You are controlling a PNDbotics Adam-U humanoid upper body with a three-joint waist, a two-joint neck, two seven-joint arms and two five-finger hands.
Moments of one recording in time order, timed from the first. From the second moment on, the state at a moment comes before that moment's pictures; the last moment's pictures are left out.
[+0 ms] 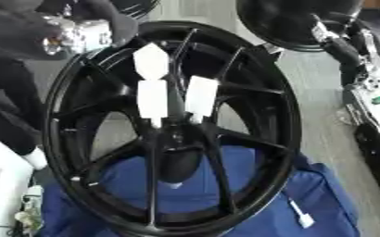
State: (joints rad) left arm -1.14 0.90 -0.66 -1.99 0.25 0.72 -0.39; right arm -0.53 -0.50 -0.06 -1.47 -0.32 0.14 -0.36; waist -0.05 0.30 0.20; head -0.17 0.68
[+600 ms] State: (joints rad) left arm -1.09 0.91 -0.68 -1.99 0.15 0.71 -0.53; right arm -0.53 -0.50 -0.06 -1.47 -0.32 0.14 -0.36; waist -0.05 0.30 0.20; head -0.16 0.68
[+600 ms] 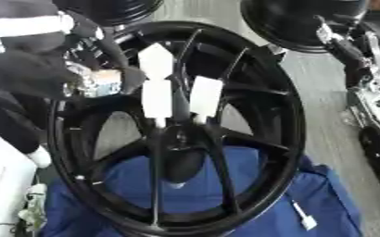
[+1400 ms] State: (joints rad) left arm -1.09 0.87 -0.66 -1.96 -0.05 0.60 -0.63; right arm -0.53 -0.50 -0.06 -1.46 -0.32 0.14 -0.35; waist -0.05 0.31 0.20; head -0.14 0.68
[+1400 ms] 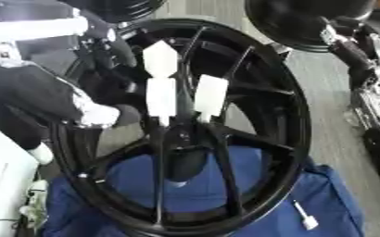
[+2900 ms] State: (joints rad) left arm -1.16 0.68 -0.71 -1.80 -0.10 0.65 -0.58; right arm -0.53 -0.50 -0.05 -1.45 -0.33 0.14 -0.35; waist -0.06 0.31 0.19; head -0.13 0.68
